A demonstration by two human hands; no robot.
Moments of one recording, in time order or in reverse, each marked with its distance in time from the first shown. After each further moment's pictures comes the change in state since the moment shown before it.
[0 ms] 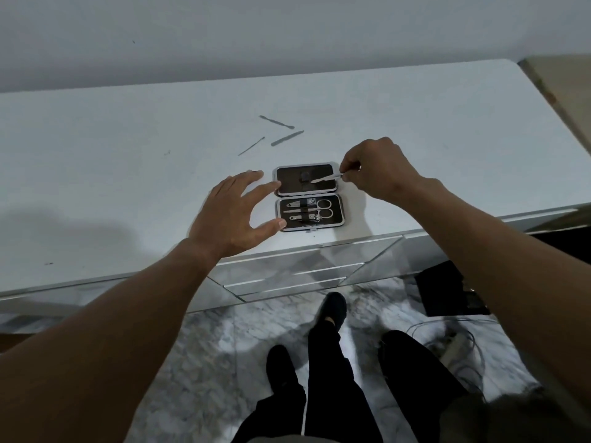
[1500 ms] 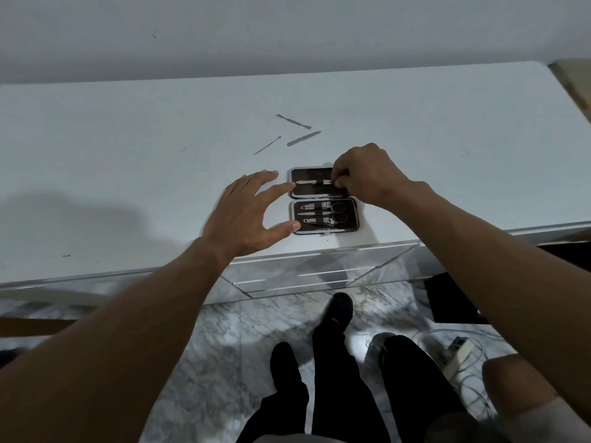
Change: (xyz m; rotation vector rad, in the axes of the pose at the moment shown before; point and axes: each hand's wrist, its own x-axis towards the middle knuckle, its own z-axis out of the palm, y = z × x) left_hand 0.001 -0.002 0.001 -0.004 0.025 -0.002; right_hand 0.026 -0.019 0.024 -0.027 -0.113 -0.045
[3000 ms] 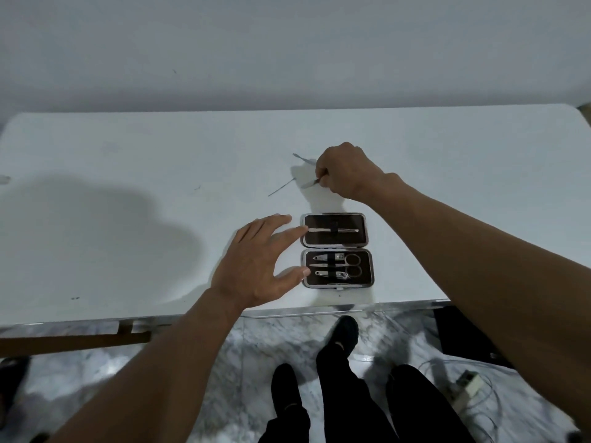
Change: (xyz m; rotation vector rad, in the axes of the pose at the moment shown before) left_hand 0.005 0.003 -0.006 -0.032 -0.023 -0.052; right_hand 0.107 -0.027 -0.013 -0.098 -0.051 -0.127
